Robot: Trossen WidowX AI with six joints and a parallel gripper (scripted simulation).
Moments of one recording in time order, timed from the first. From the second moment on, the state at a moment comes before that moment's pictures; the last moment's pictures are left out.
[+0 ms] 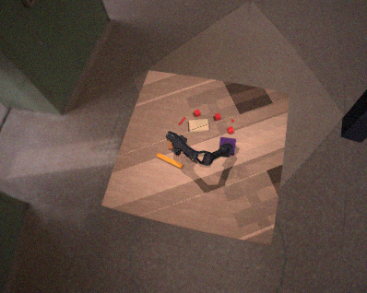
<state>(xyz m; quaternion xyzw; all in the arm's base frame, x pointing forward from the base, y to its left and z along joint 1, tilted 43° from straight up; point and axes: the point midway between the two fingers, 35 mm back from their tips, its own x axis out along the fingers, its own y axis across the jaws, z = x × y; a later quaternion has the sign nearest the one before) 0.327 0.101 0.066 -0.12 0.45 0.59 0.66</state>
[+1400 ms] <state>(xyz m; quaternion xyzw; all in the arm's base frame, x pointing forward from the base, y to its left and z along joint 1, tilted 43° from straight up) 0.351 0.148 0.032 -0.36 0.19 0.72 0.56</state>
